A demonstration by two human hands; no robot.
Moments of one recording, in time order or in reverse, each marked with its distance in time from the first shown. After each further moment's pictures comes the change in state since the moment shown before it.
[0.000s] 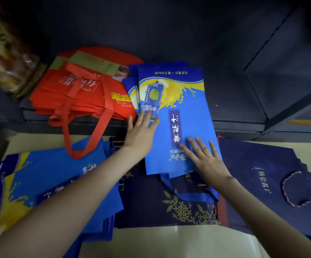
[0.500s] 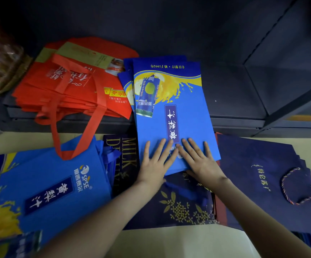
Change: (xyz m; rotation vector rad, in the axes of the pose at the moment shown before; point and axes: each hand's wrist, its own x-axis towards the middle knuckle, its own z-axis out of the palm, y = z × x) left_hand -0.040 0.053 0.095 0.253 0.092 0.188; right_hand 0.007 -0.004 0.028 0.059 0.025 -0.055
